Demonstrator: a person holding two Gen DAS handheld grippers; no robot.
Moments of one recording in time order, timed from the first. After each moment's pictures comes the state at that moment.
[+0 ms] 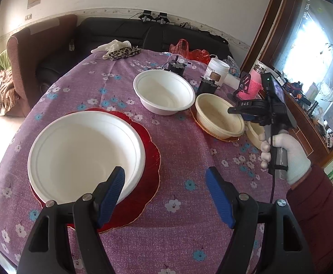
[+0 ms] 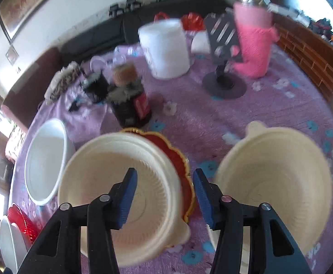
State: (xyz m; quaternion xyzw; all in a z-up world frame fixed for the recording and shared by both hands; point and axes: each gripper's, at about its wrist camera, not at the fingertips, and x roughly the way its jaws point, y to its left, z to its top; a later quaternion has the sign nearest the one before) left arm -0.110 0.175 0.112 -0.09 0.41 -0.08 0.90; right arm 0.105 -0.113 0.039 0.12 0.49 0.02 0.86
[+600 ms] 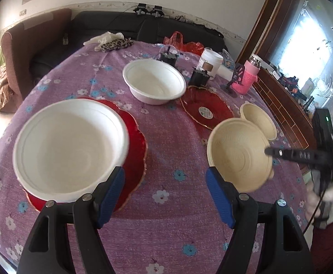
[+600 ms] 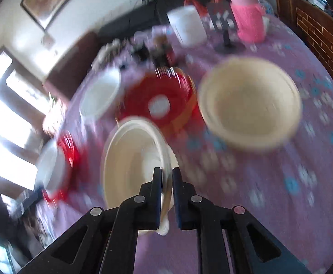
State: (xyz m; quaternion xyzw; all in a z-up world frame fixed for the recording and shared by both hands) left arm -0.112 0.154 0.100 -0.10 0.43 -0.10 0.89; right arm -0.062 -0.156 0.059 0.13 0.52 0.14 0.83
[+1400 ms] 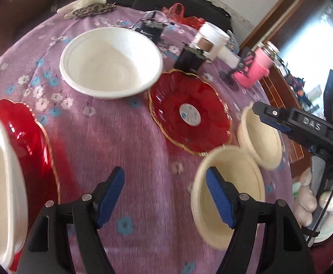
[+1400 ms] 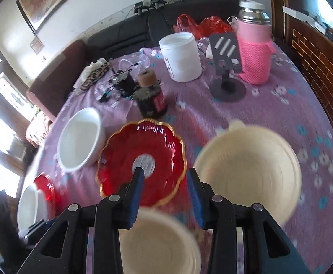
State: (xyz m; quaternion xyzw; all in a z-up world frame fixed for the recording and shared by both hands) left arm 0.015 0.085 0.058 -0.16 0.51 -0.11 0.84; right arm 0.074 -0.144 0.082 0.12 0.48 0.10 0.86
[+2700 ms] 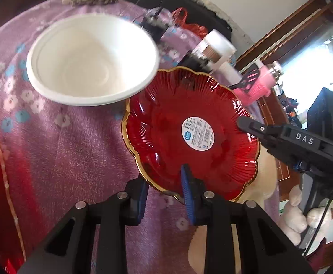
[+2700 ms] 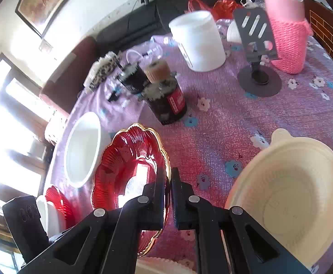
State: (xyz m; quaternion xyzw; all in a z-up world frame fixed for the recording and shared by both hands) left arm 0.048 0.083 0.039 -0.23 0.48 -0.13 0.83; right arm 0.102 -0.141 0.065 0.18 0.49 0.17 0.84
